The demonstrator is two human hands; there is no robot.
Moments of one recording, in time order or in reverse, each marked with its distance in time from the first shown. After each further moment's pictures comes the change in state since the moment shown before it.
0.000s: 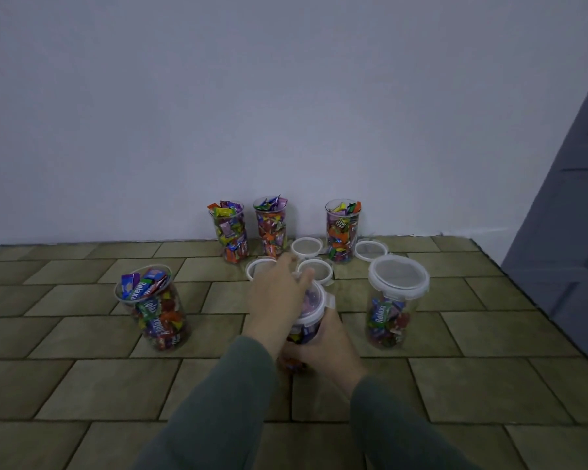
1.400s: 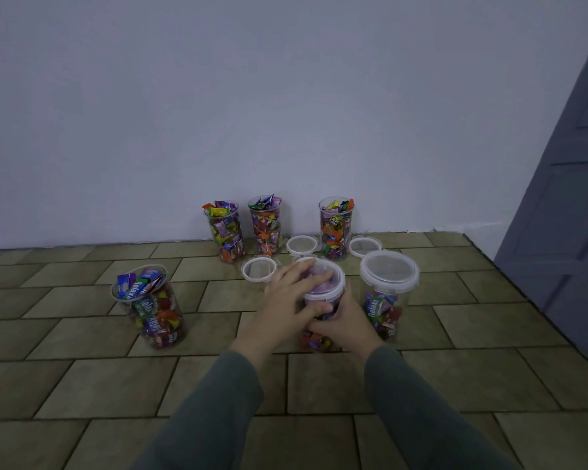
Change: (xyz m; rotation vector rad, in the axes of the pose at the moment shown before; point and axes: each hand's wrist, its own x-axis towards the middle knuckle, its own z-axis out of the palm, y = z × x) left_hand -0.011 -0.029 0.029 -0.224 -0.098 0.582; right_hand 0.024 0.015 -0.043 -0.079 0.017 -0.011
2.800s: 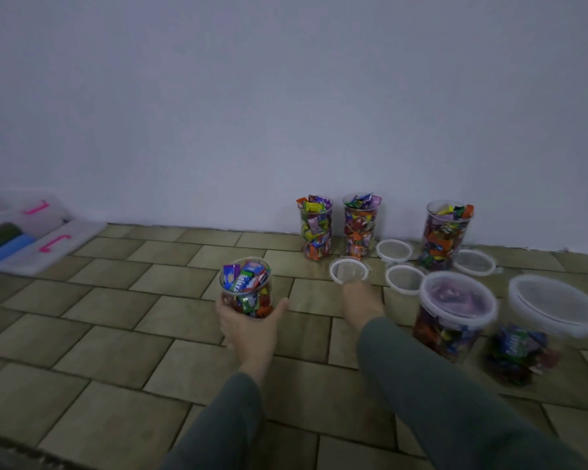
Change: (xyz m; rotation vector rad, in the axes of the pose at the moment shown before) left_hand -0.089 -0.143 -0.067 -0.365 0.883 -0.865; right_hand 0.101 -0.039 0.146 -1.222 -0.229 0.030
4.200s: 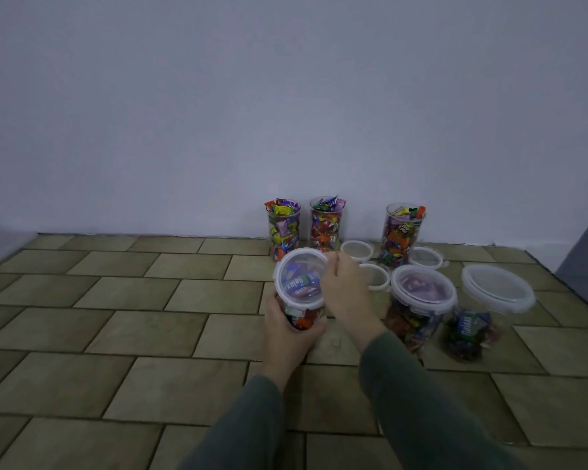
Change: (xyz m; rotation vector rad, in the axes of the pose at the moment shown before) left_hand -0.032 -0.001 0.044 -0.094 -0.641 0.154; right_hand -0.071 -0.022 -0.077 1.037 0.370 0.192
